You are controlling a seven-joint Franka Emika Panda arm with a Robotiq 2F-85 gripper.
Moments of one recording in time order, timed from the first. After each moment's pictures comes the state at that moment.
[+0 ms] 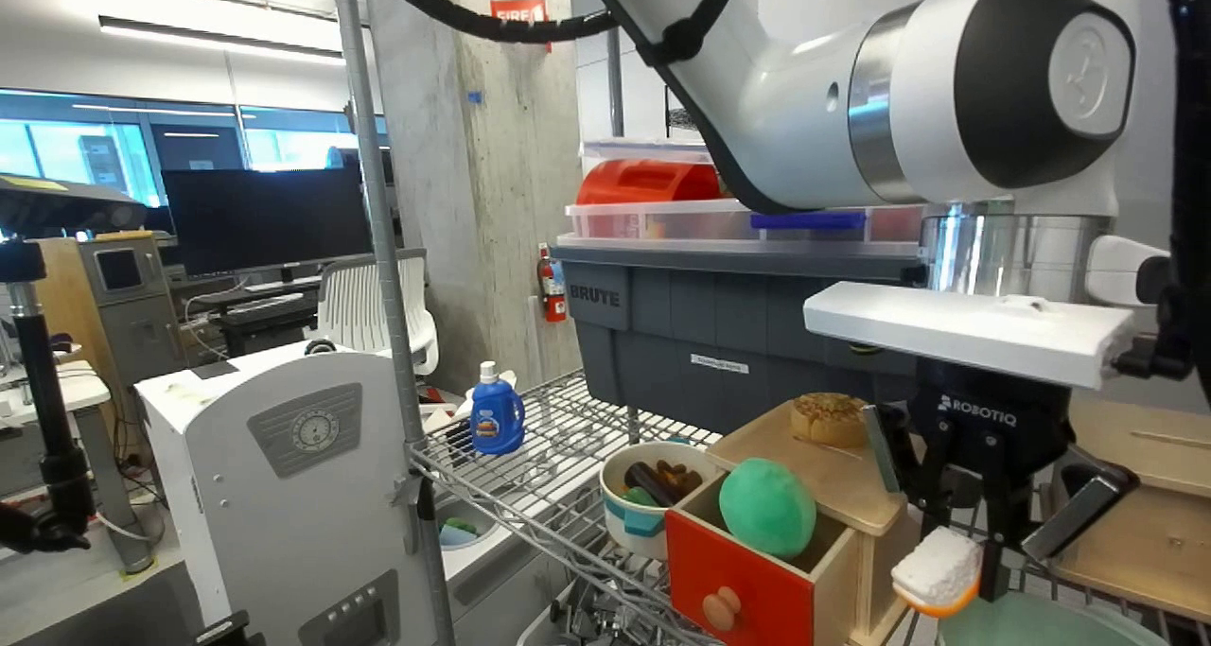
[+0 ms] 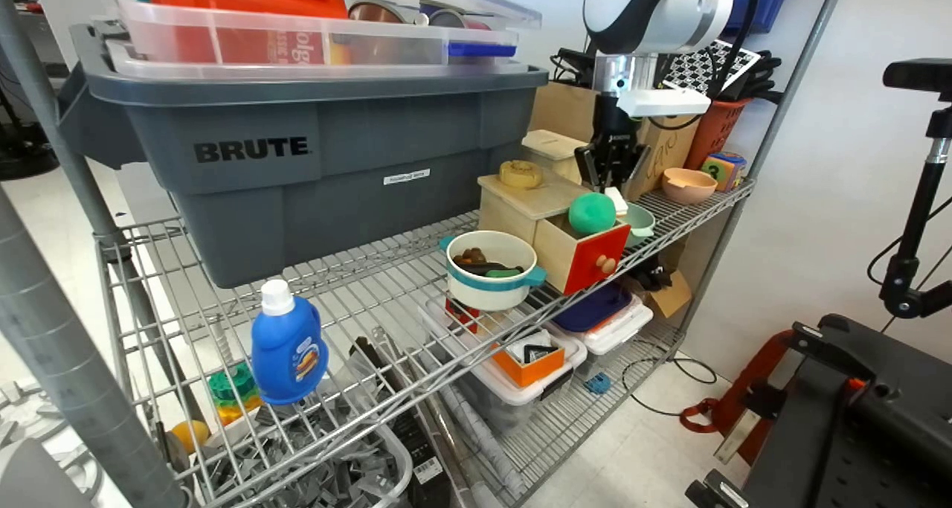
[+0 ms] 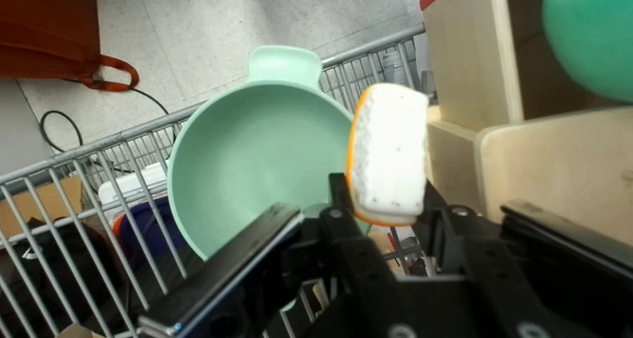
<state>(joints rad) -0.18 0.94 -0.12 -1.29 0.06 2.10 0.00</state>
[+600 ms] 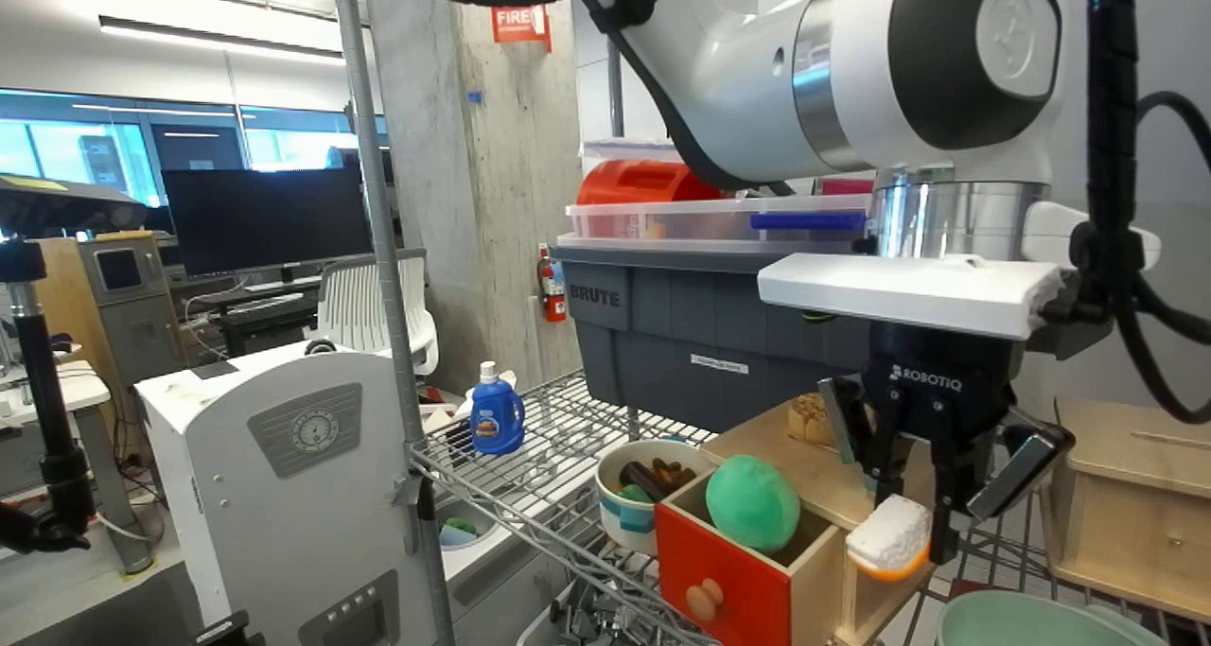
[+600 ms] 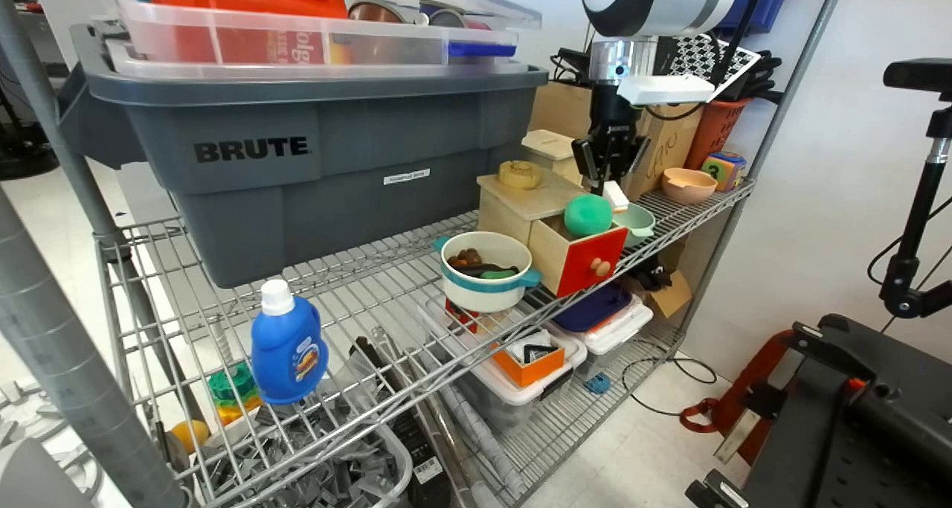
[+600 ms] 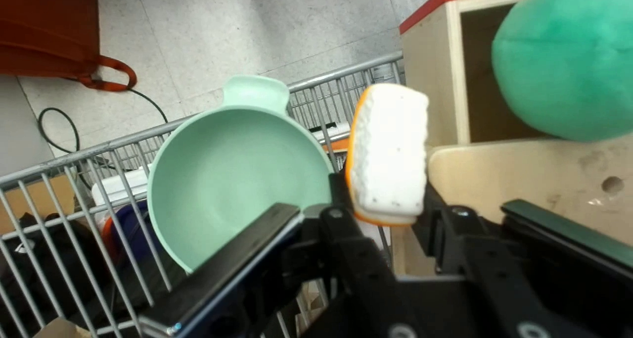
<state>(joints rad) -0.15 0.85 -0.12 -1.40 0.05 2.12 0.00</state>
